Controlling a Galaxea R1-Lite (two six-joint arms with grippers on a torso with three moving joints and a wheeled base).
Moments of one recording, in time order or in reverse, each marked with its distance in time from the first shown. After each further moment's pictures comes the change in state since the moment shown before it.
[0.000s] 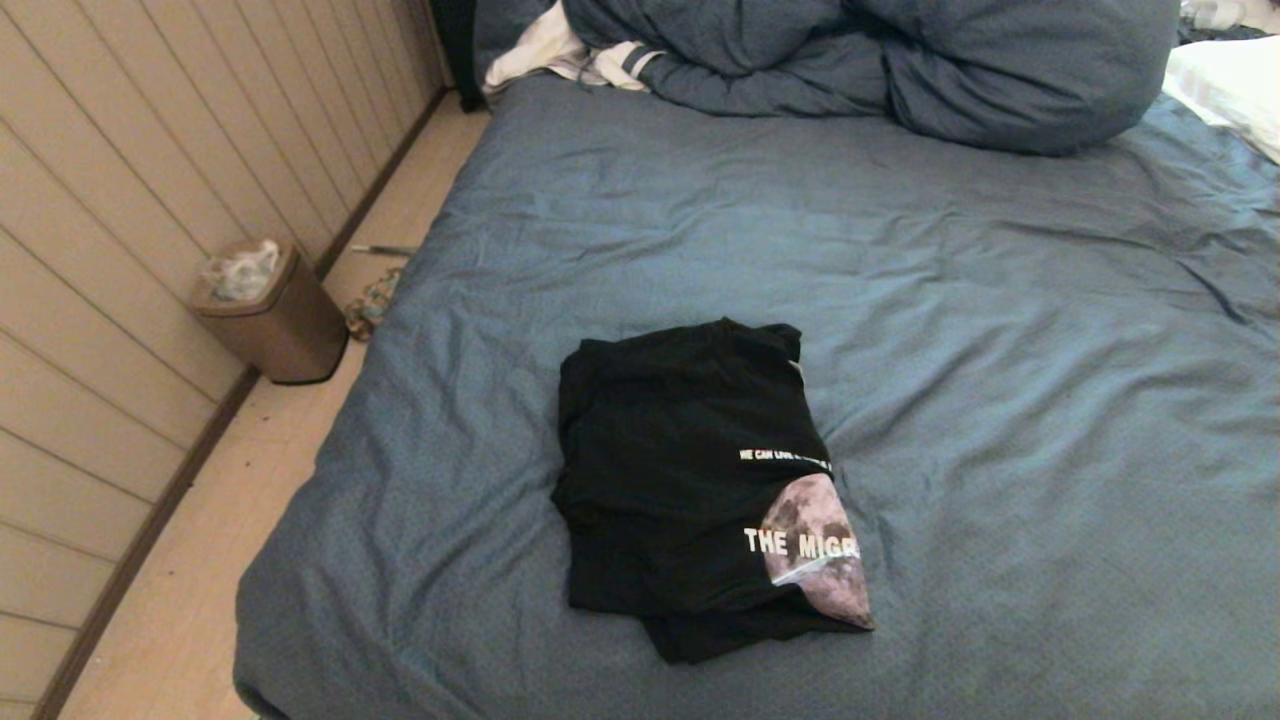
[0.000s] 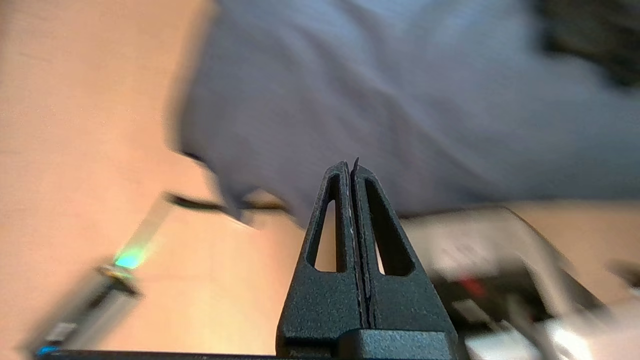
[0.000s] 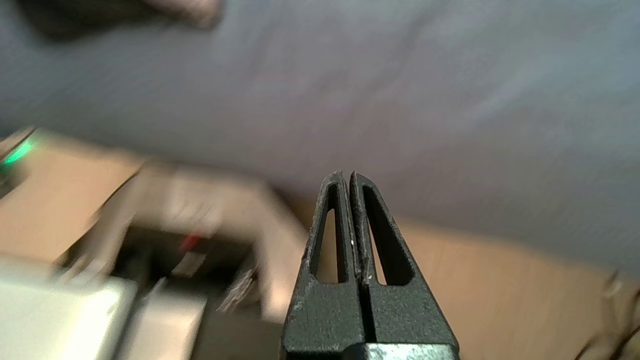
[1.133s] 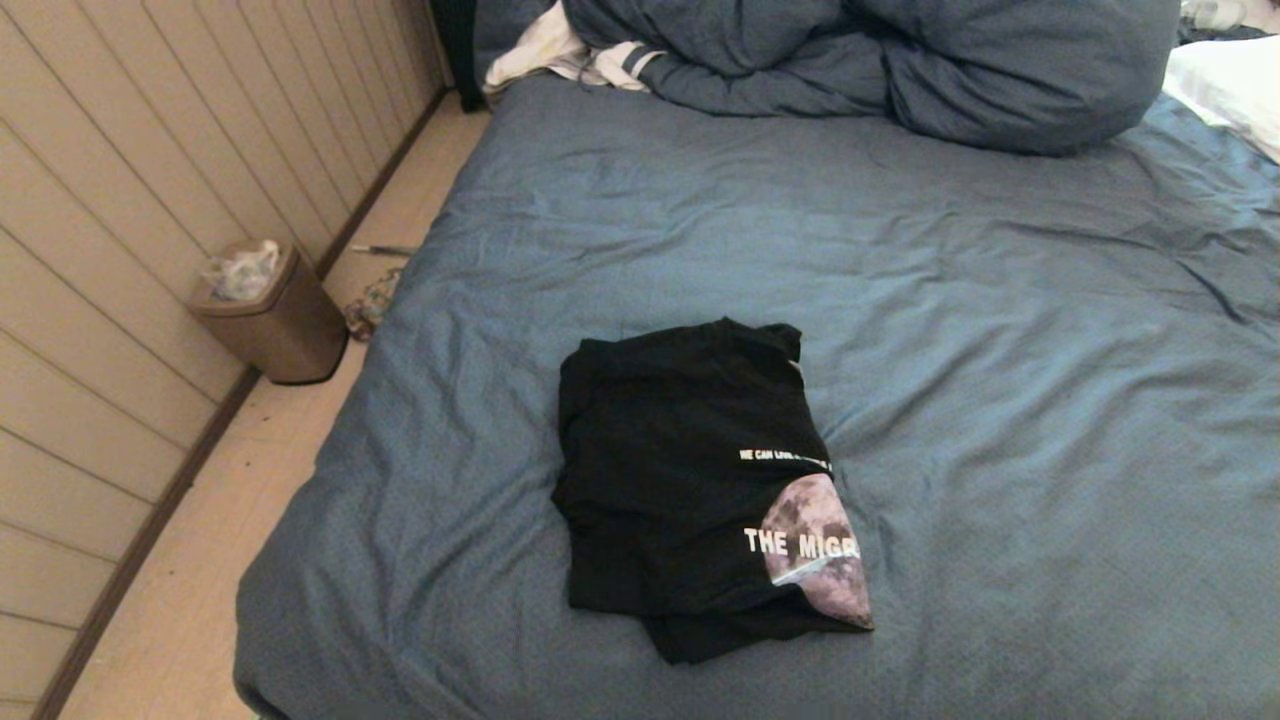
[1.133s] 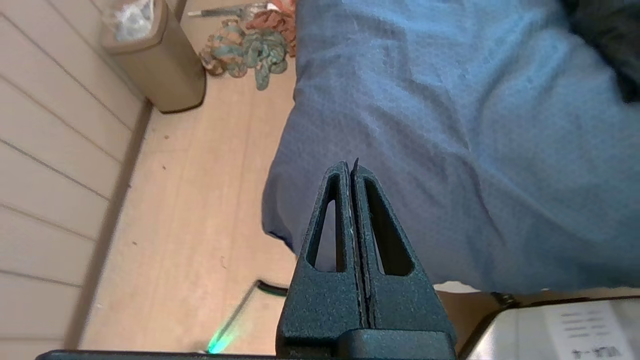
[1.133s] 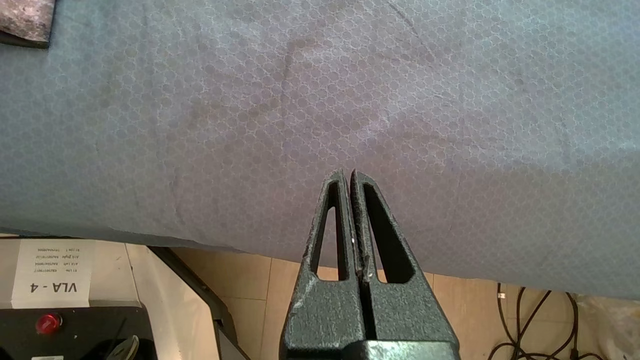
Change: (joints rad) left arm -0.030 -0.237 0.117 -0.149 0.130 0.117; right arm 0.002 -0.027 0.253 -0.330 -0.258 -0.067
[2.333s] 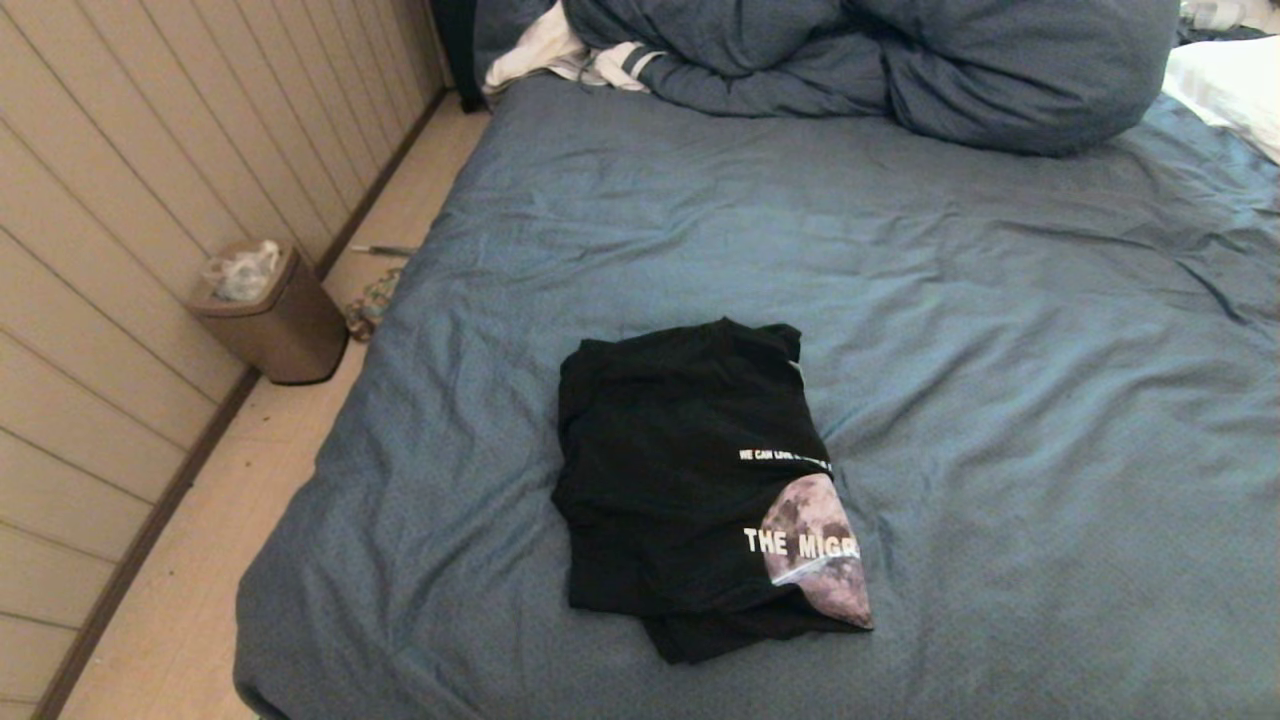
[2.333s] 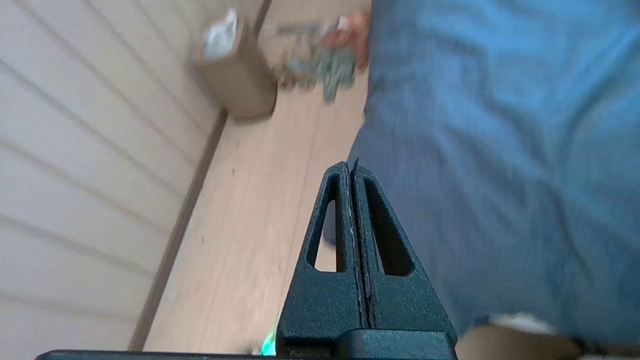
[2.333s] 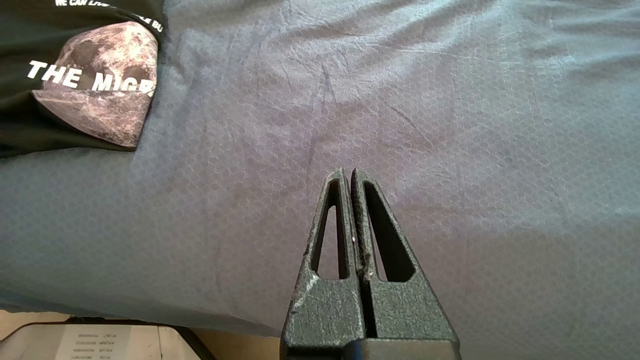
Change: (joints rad) left arm 0.001 0.000 0.032 -0.121 0.147 0.074; right arm 0.120 -0.272 0.000 0.005 -0.041 0.103
